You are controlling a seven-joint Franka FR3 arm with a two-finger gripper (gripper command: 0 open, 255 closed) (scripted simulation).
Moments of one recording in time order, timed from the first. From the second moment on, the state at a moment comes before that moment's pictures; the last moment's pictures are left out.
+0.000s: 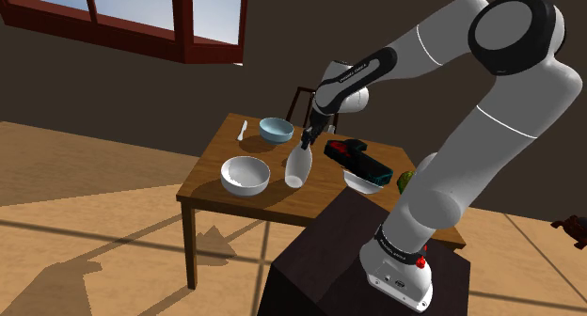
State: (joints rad) arm 0.05 -0.14 -0.40 -2.59 -0.01 2.57 -0.39
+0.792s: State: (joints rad) arm 0.03 -0.26 -0.37 -2.54 -0.07 2.40 -0.34
